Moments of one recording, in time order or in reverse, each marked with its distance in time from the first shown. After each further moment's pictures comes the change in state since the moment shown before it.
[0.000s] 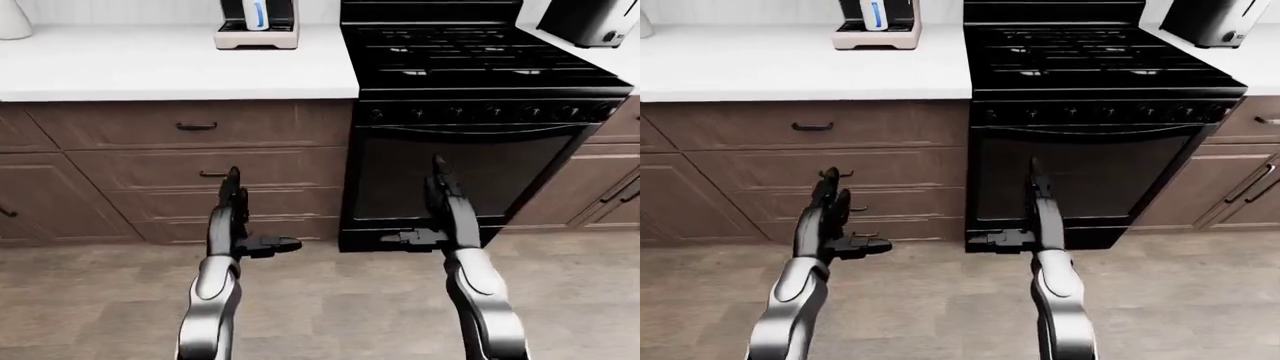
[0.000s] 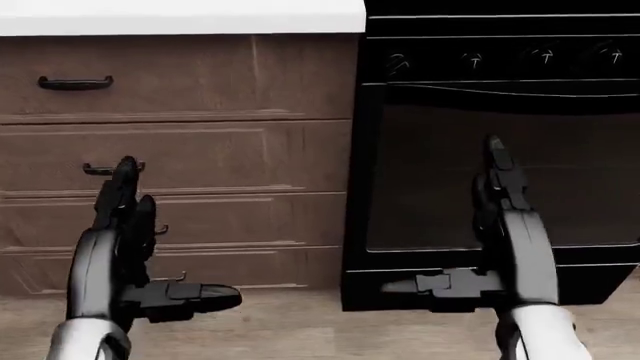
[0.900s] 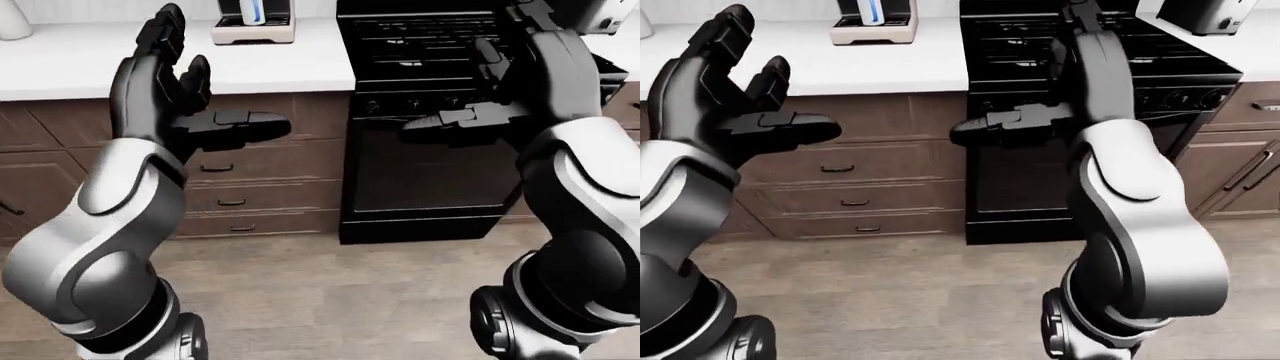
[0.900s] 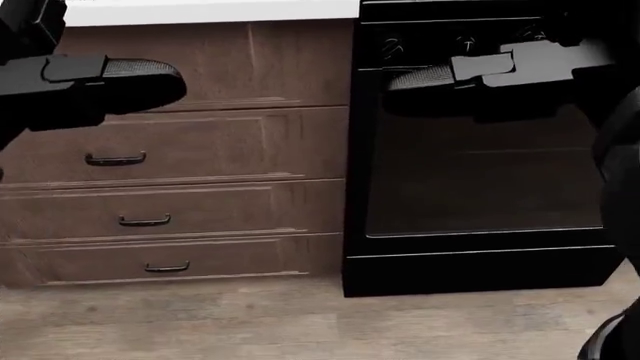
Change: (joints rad) left arm -0.627 0.248 0.189 -0.574 -0.545 0.927 0.435; right arm -0.774 -0.196 -0.084 -0.515 0.070 1.078 -0.040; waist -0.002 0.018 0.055
